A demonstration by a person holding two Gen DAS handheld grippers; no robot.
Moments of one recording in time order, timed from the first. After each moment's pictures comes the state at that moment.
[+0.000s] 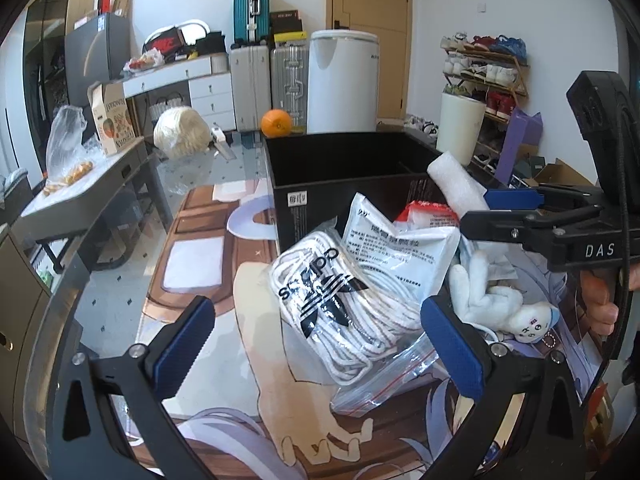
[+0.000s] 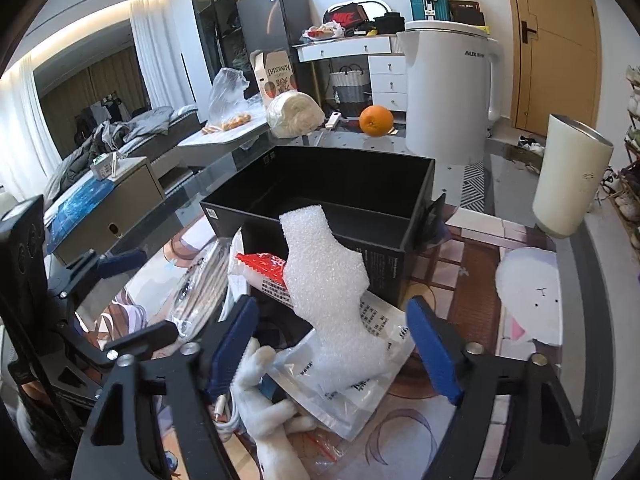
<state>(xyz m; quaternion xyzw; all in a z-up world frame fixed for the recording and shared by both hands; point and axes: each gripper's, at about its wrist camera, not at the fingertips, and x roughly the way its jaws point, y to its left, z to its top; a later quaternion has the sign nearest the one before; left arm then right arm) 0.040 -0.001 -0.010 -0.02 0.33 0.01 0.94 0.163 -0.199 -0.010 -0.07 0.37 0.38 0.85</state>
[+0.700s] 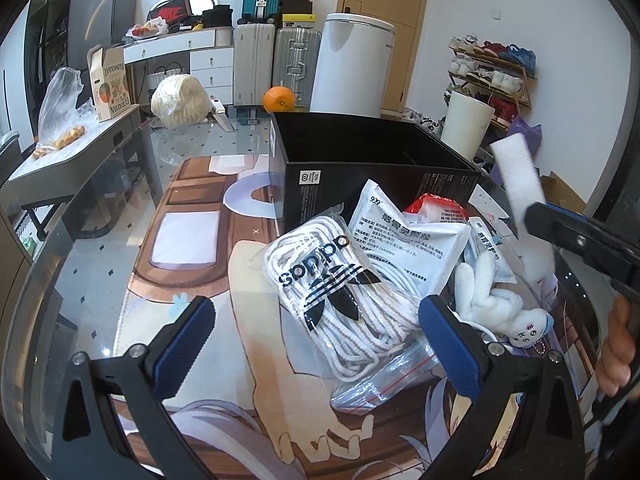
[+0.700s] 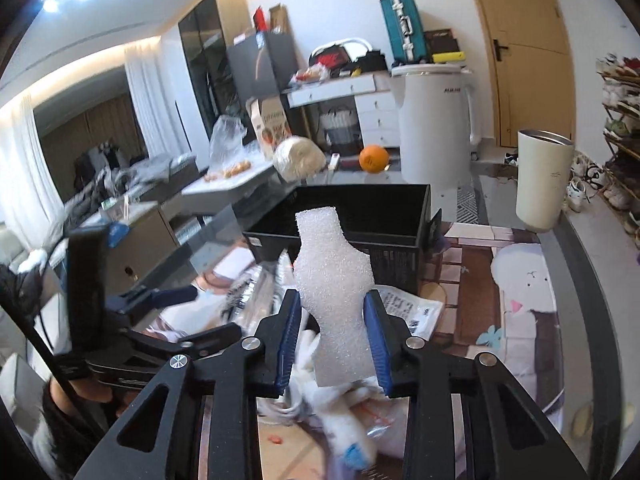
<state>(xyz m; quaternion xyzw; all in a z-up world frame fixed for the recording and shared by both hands) 0.043 0.012 -0.017 -0.07 0.36 -0.01 0.93 0.098 -0.220 0.013 0.00 0.31 0.36 0.88</state>
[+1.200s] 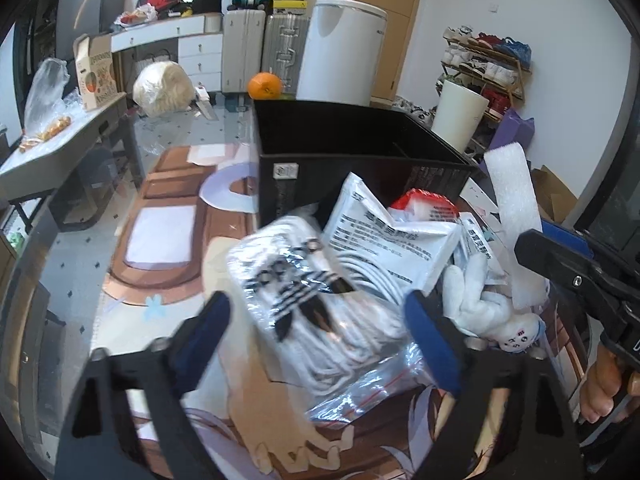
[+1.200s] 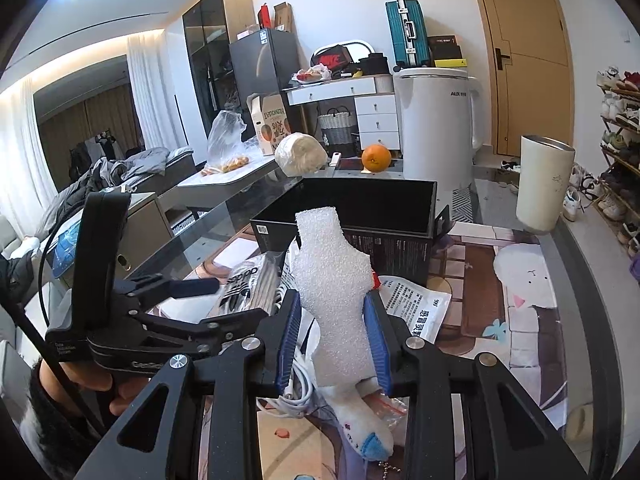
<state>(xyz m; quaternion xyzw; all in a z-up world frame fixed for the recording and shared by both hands) 0.058 0.005 -0.019 -0.09 0.38 -0.03 0.92 0.084 -0.210 0.010 -0.03 0.30 0.35 0.88</state>
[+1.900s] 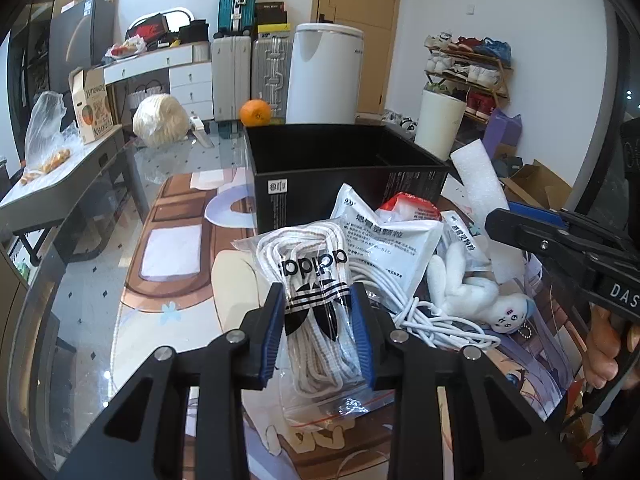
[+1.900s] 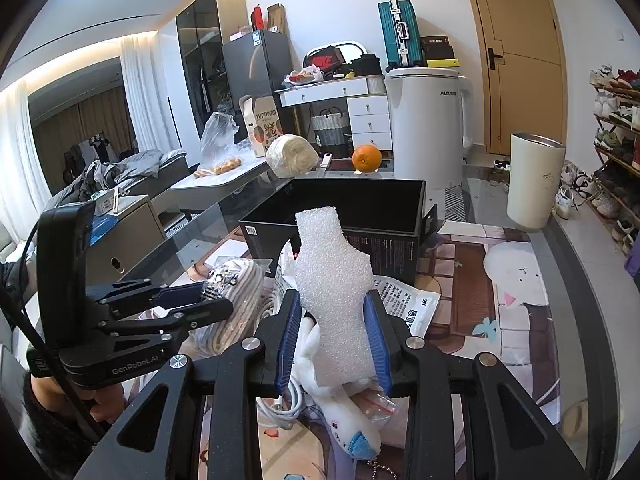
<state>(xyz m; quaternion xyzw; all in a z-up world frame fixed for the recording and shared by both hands) 0.030 0.002 -0.007 -0.04 0.34 -0.04 0.94 0.090 -0.215 0.008 -0.03 0.30 0.34 0.89</state>
